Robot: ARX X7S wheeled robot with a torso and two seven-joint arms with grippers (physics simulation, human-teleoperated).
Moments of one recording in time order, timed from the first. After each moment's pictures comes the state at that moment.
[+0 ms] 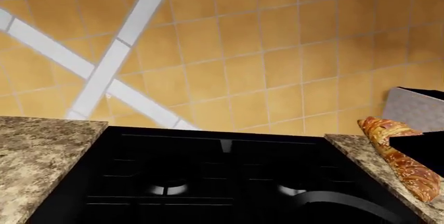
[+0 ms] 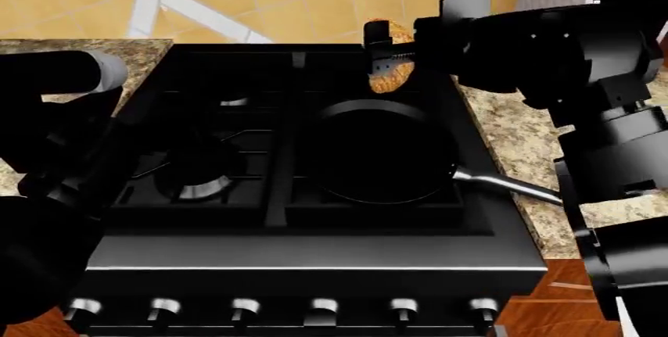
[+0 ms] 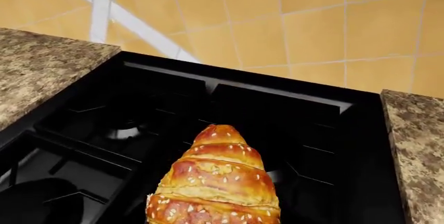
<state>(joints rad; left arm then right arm) -0.71 -0.49 -0.18 0.62 -1.21 -1.18 -0.61 1.53 0.25 -0.60 0.68 0.86 0.98 0.01</state>
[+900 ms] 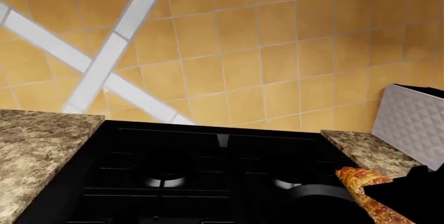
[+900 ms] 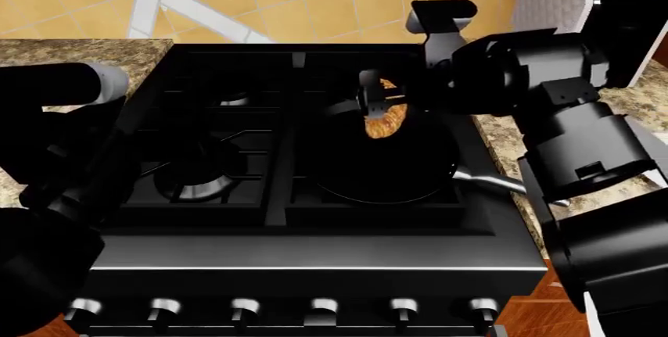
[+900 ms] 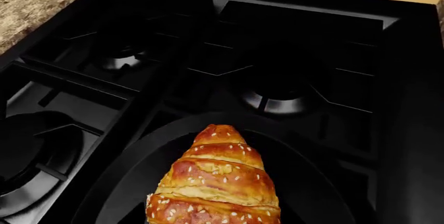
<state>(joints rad) -0.67 -0.50 -0.17 0.64 -1.25 -1.15 -0.63 1.58 0.15 -0.72 1.03 0.78 0.97 -0.20</state>
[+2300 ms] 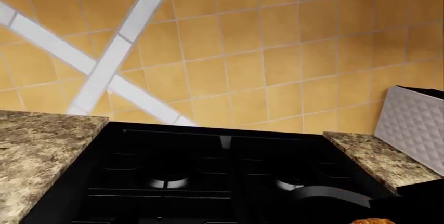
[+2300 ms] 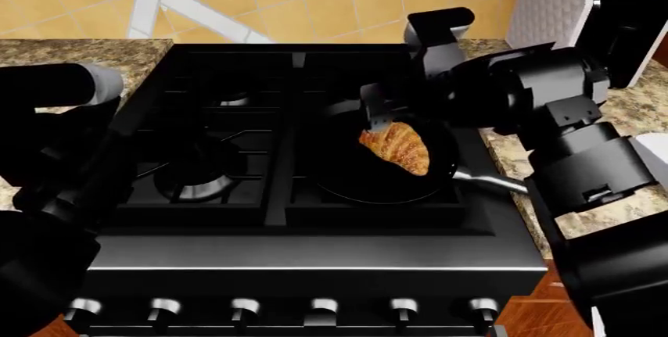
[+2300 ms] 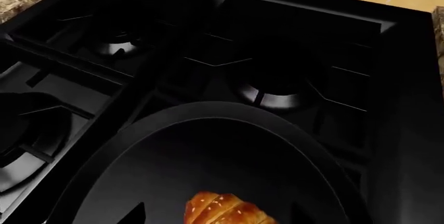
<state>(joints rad) -0.66 -0.53 -0.16 0.65 -1.29 -1.12 -0.67 1.50 0.20 -0.73 0.86 0.79 1.00 -0.16</state>
